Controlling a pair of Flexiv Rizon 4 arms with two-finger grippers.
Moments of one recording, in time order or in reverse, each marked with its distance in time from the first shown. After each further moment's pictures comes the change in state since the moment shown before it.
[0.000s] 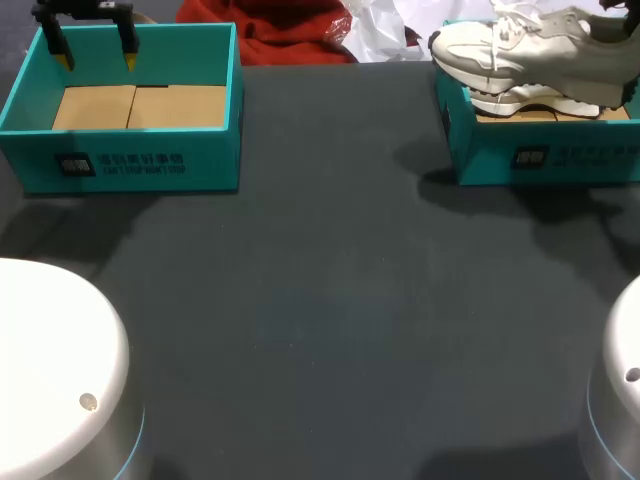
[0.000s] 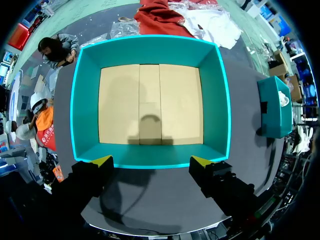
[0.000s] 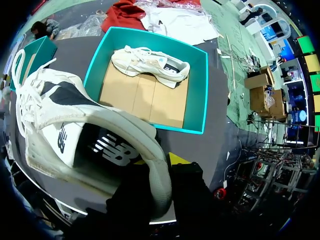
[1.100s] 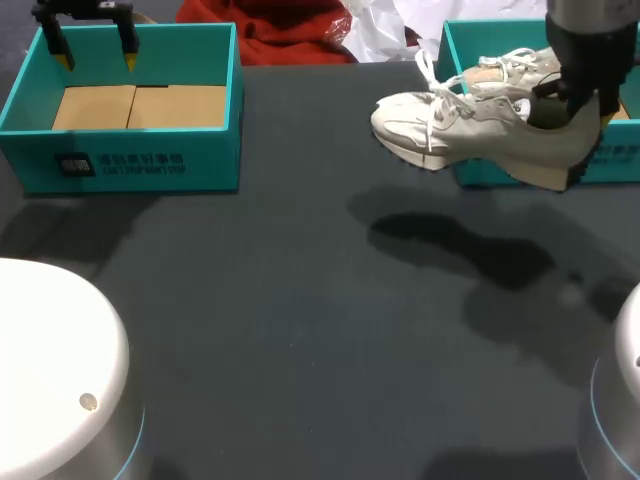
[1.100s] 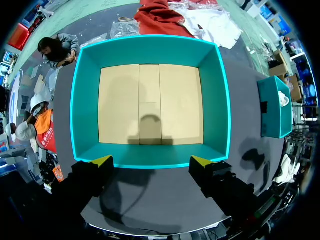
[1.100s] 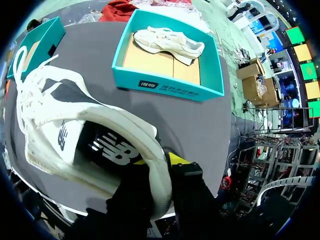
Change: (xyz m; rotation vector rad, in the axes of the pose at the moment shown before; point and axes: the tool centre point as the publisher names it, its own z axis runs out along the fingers) left arm 0.000 0.000 0.000 0.000 0.000 0.000; right arm 0.126 -0.108 -0.008 -0.004 -0.075 0.079
